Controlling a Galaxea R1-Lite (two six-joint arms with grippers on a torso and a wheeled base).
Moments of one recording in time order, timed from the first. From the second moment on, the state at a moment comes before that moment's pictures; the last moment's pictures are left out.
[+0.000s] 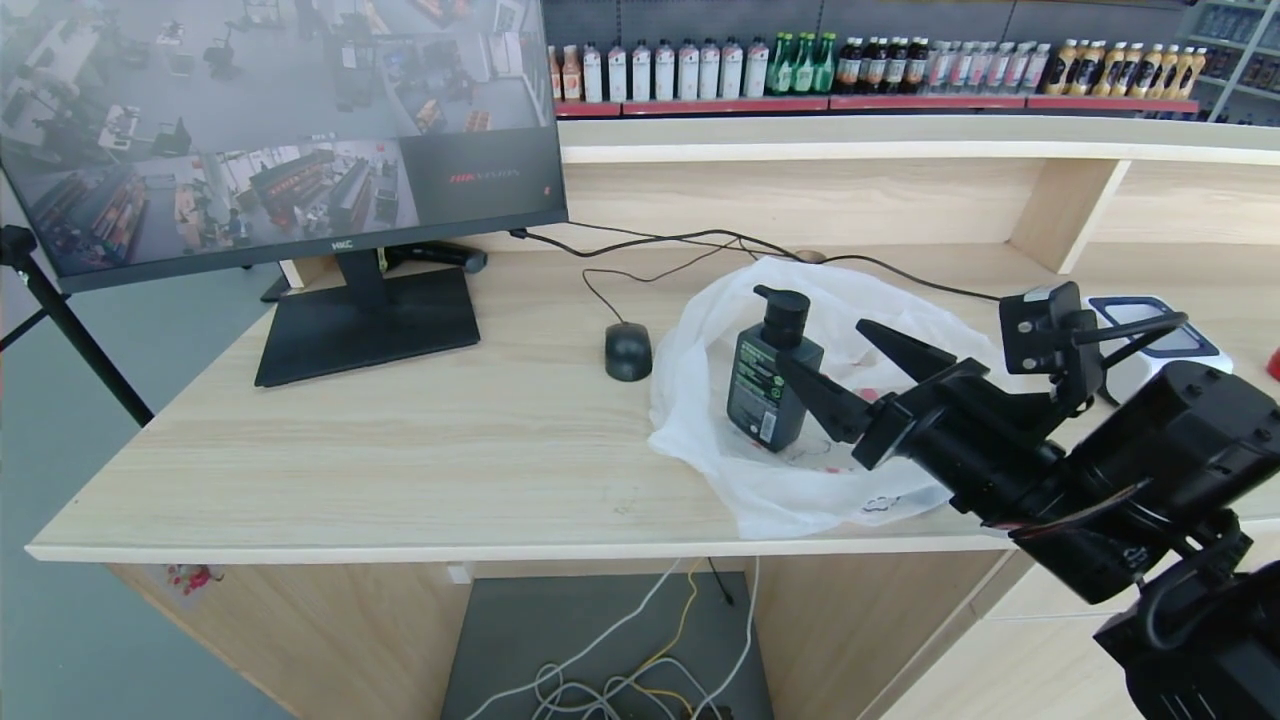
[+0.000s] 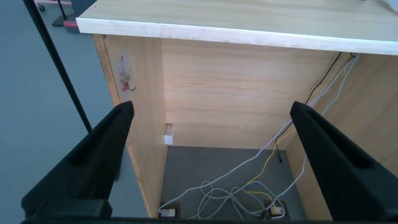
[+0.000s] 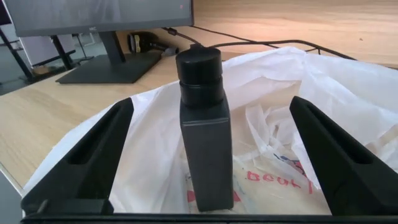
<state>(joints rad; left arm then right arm) 0.00 0.00 0.00 0.00 0.00 0.00 0.50 1.79 -0.50 -1.57 0.11 0.04</state>
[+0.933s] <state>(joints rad) 0.00 0.00 0.00 0.00 0.00 0.01 0.49 1.78 -0.49 -1.57 0.11 0.04</state>
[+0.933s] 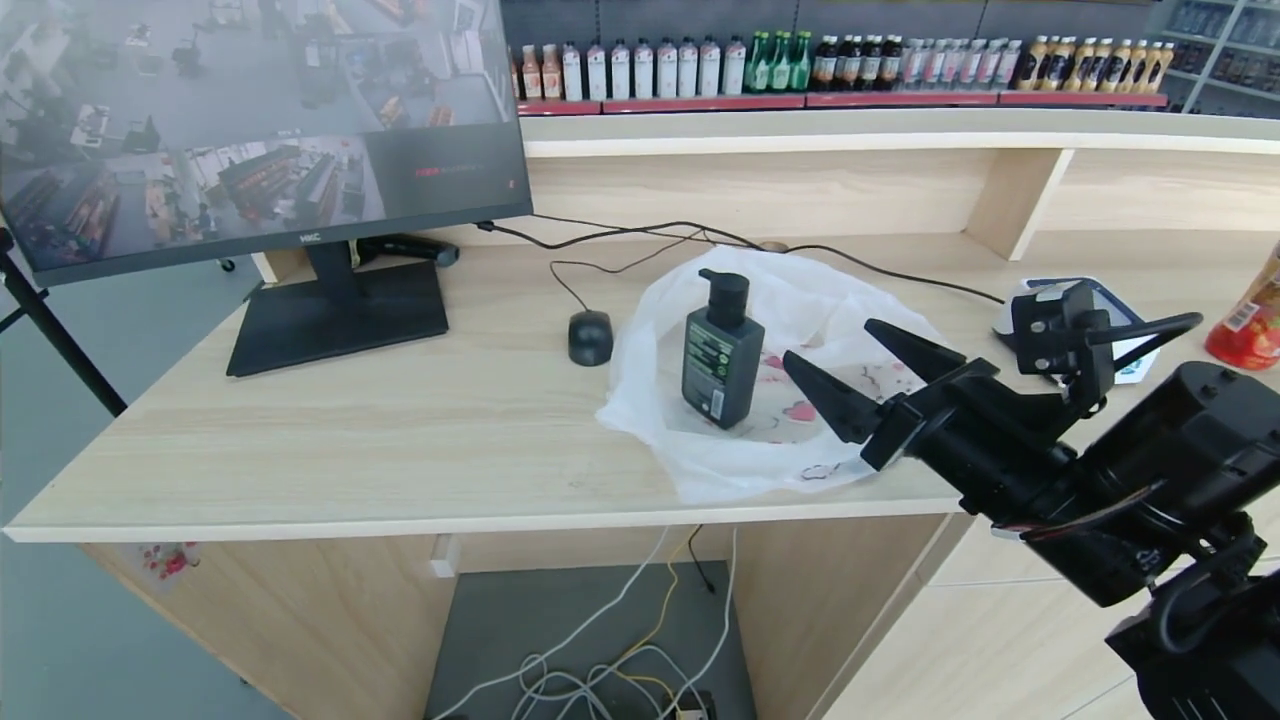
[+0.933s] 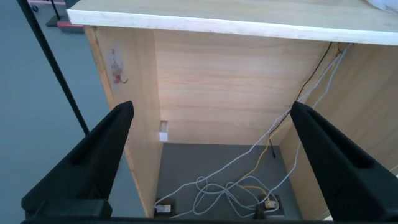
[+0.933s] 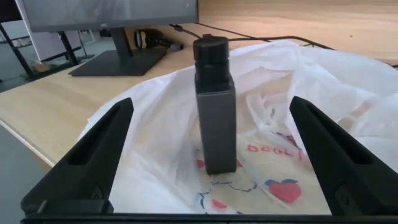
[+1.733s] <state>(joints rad) 0.00 0.00 0.00 0.00 0.00 0.01 0.49 1.76 -0.49 -1.57 0.11 0.04</state>
